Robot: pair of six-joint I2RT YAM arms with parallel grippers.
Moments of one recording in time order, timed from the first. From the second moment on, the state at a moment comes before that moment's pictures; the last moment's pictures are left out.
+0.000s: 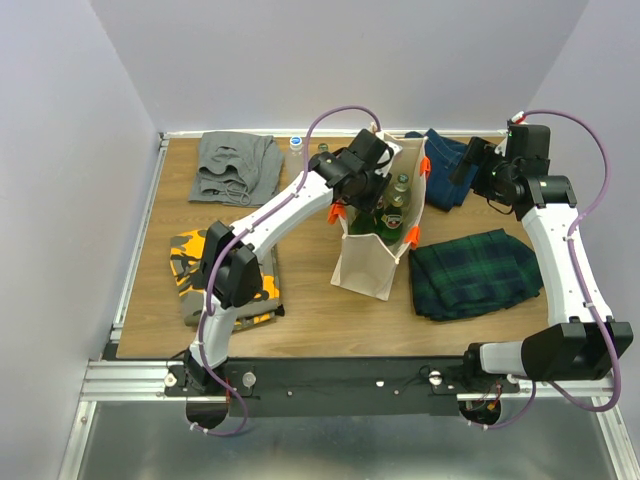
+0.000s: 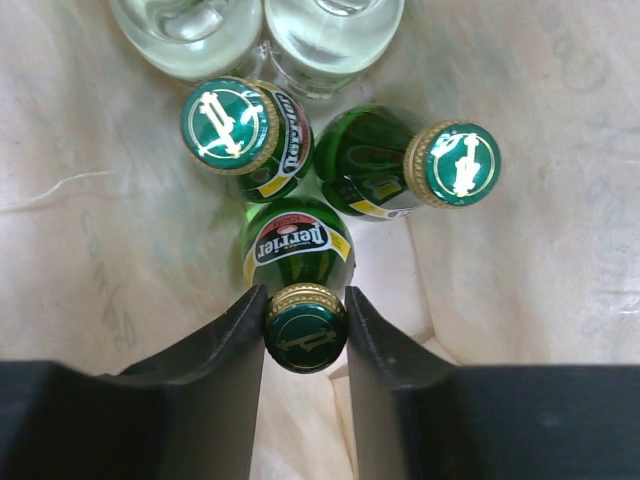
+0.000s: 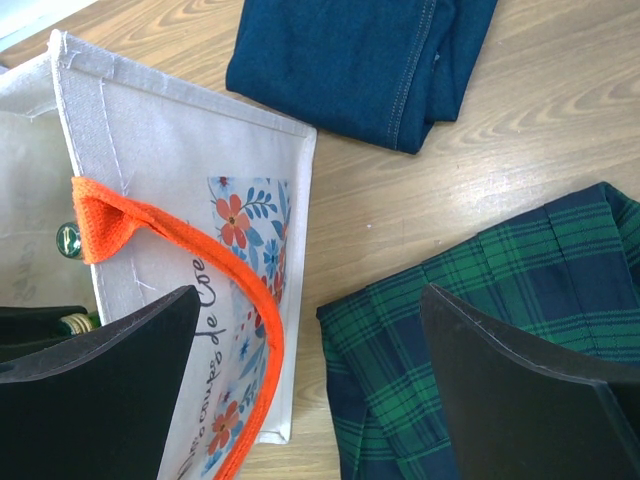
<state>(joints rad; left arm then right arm) -0.77 2.07 2.06 -0.86 0.03 -0.15 0.01 1.33 1.42 -0.76 -0.03 0.36</state>
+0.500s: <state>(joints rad) -0.77 2.10 2.11 -0.89 0.03 -0.15 0.01 1.33 1.40 -0.76 -0.03 0.36</state>
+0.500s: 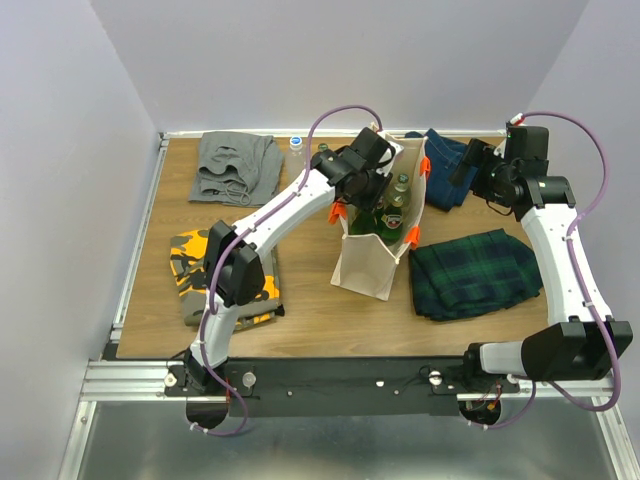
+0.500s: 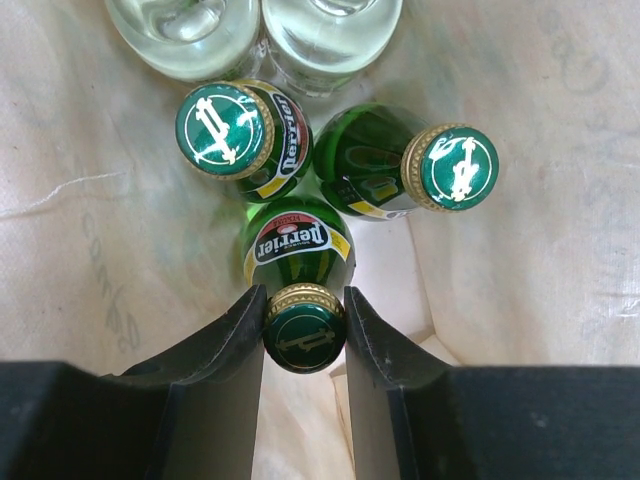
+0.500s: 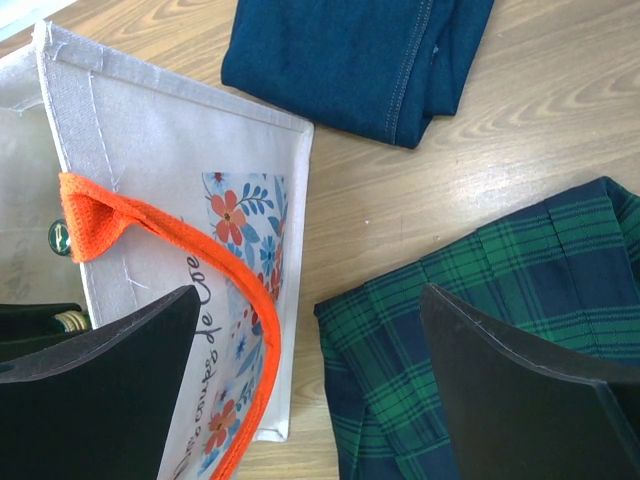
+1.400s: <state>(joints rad) -0.77 2.10 2.19 -0.94 0.03 -0.14 0.01 1.33 1.40 -0.76 -0.03 0.36</state>
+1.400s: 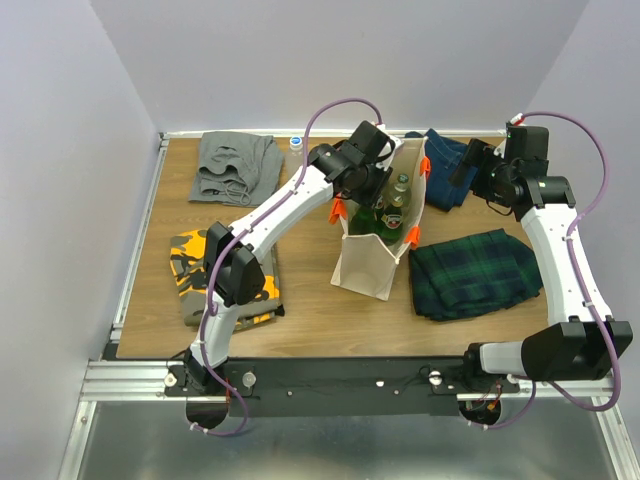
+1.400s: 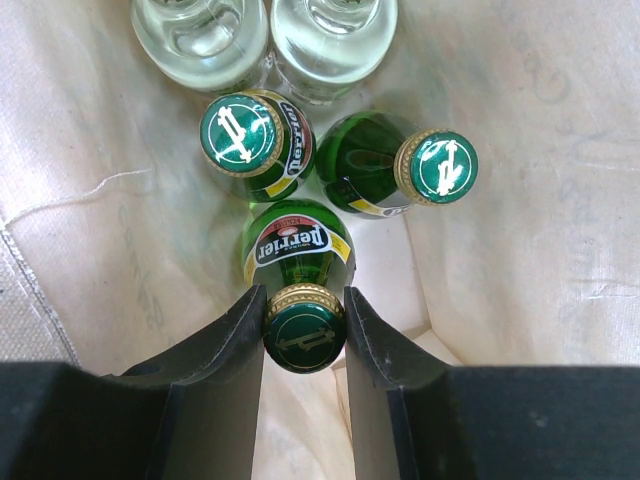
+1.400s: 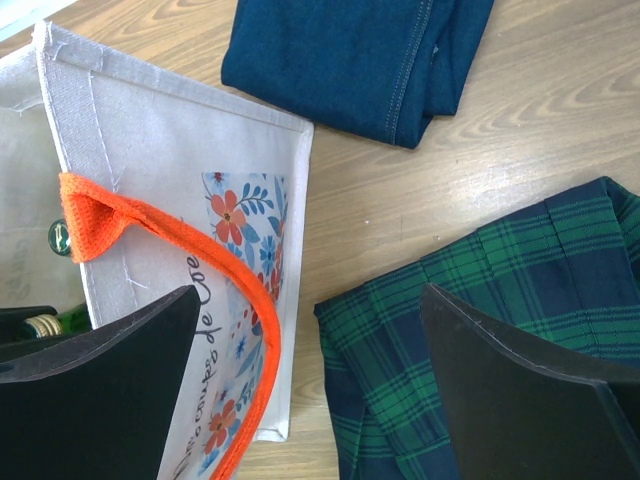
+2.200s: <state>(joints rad) -0.77 2.09 2.29 -0.99 0.05 -0.14 0.01 1.31 1.41 -0.76 -0.03 0.37</state>
